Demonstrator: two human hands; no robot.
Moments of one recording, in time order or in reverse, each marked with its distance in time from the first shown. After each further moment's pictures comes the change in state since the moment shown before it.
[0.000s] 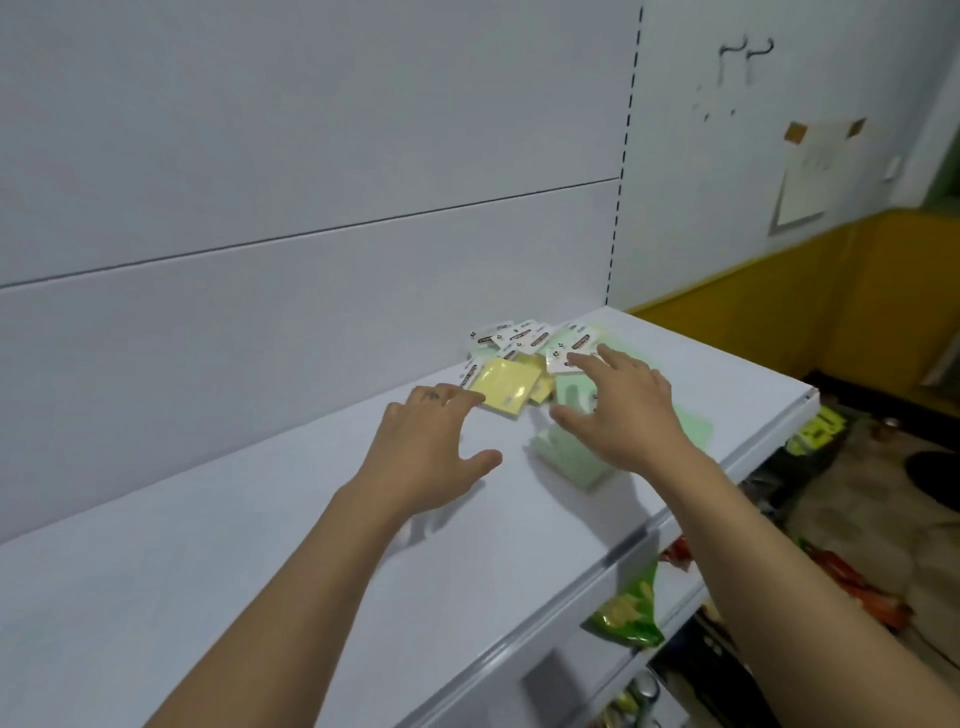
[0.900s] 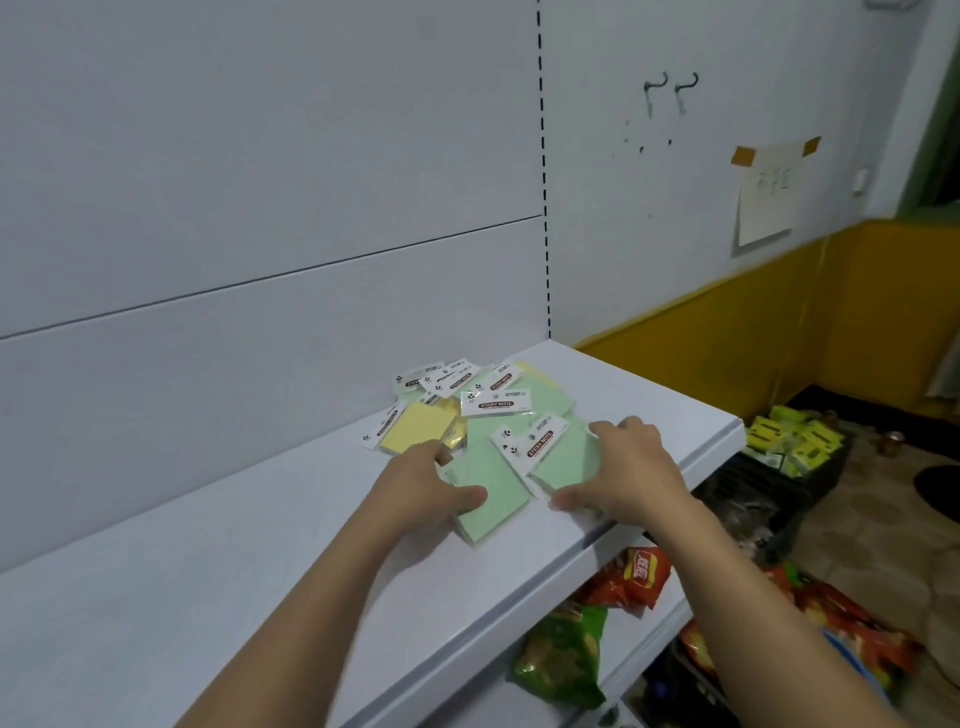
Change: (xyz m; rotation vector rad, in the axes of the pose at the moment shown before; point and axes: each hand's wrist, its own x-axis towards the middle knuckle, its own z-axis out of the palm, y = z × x) left_hand 0.055 0.091 0.040 -0.481 -0.173 -0.410; right_hand 0.001 0.118 -0.021 0.036 -0.172 0.176
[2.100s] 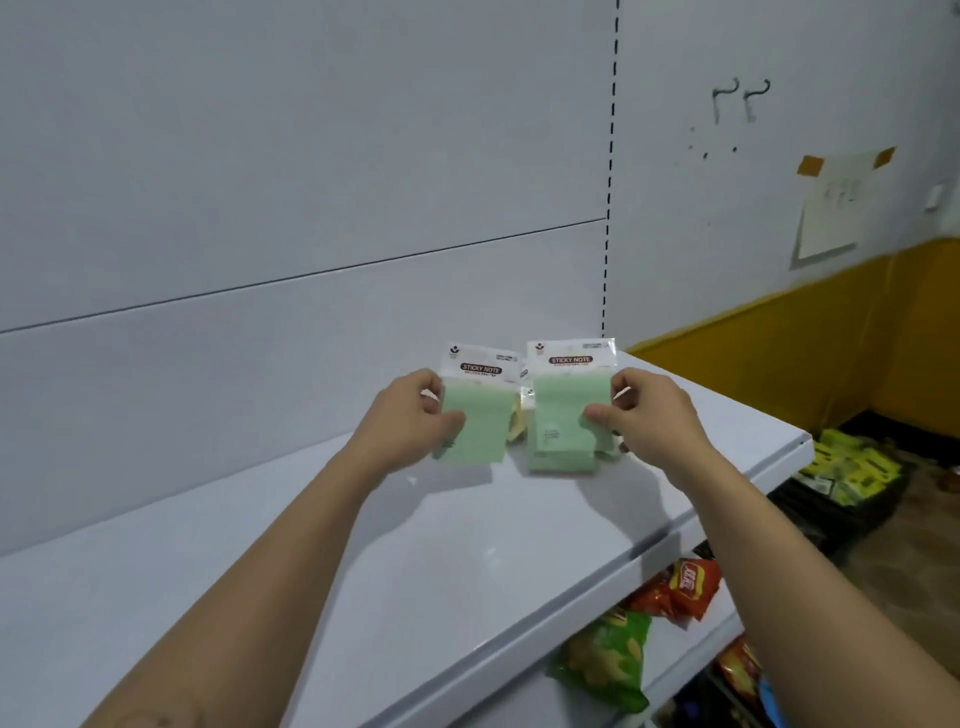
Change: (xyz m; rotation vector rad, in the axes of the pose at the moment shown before) left_hand 0.006 -0.026 -0.074 -0.245 0.197 0.206; right_hand 0.031 -0.036 -0.007 0.634 0.164 -0.110
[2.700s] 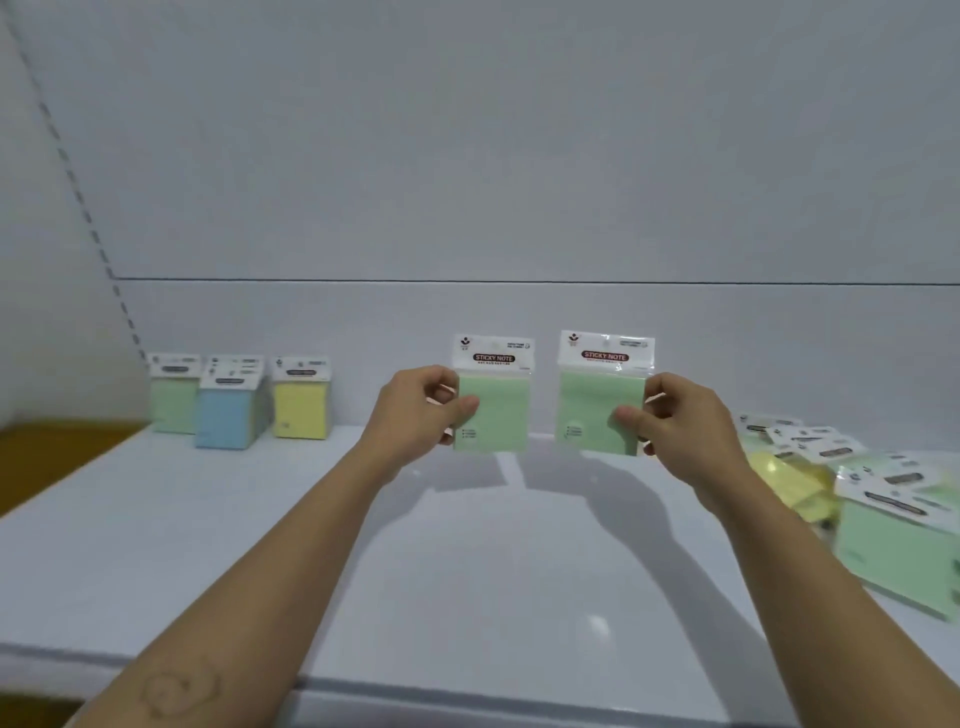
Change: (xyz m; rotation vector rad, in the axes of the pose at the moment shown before) left_hand -0.129 -0.085 -0.175 -0.106 0.620 -0.180; right_hand -0.027 -0.136 0.174 0.235 -0.407 -0.353
